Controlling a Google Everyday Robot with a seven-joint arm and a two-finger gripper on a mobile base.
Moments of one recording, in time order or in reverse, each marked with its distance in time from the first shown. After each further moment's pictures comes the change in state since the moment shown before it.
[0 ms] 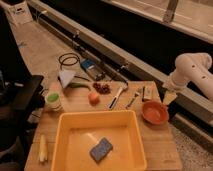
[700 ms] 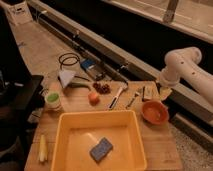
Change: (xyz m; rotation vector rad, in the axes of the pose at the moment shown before) arm -0.059 -0.012 -0.013 0.045 0.072 -0.276
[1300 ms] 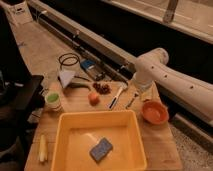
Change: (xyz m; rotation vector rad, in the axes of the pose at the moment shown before) arm -0.125 0.014 -0.004 0.027 -0.048 -0.515
